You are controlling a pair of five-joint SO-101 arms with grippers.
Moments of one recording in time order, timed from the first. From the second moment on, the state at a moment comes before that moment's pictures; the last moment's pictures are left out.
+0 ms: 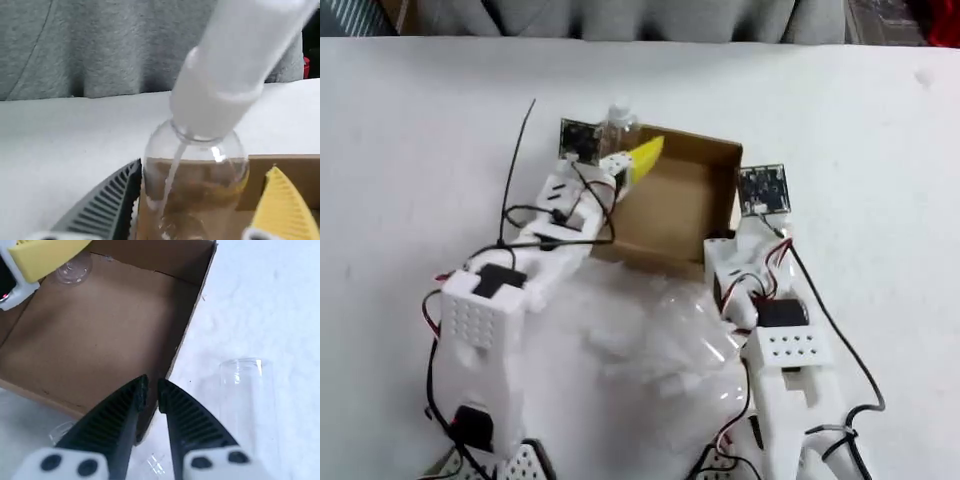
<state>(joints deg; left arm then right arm) 11.0 37.8 22.5 -38.0 6.1 -6.1 -44.4 67.8 26.4 3.8</state>
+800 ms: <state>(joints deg) 11.0 22.6 39.2 -37.4 6.5 -6.1 -44.4 67.8 26.4 3.8</state>
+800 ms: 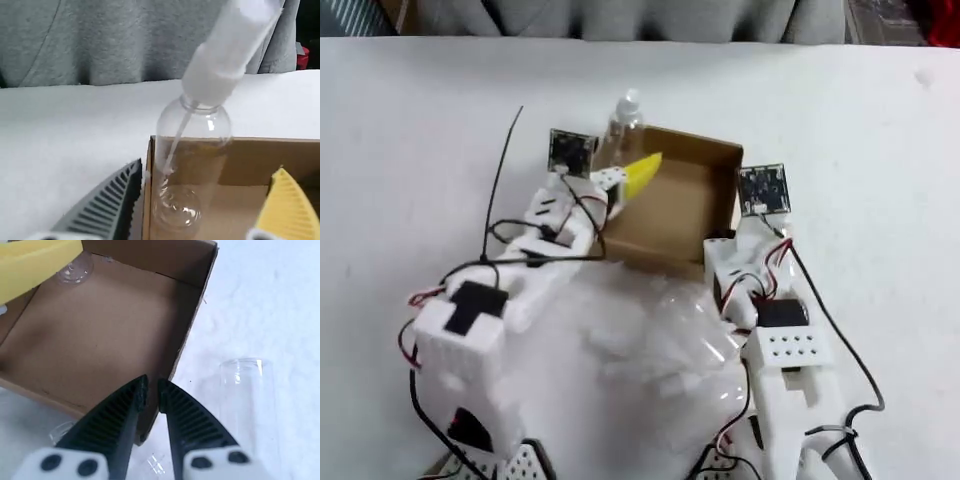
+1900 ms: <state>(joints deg) 7.6 -41.9 62.5 15.1 6.5 -6.1 -44.4 67.8 26.4 4.2</state>
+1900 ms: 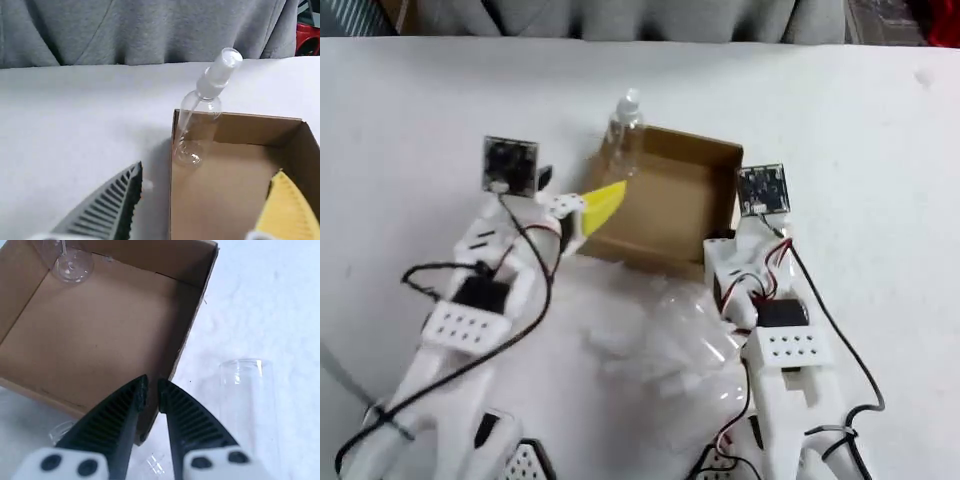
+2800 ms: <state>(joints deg) -10.9 -92.4 89.3 53.8 6.5 -6.1 -44.4 67.8 26.4 4.2</state>
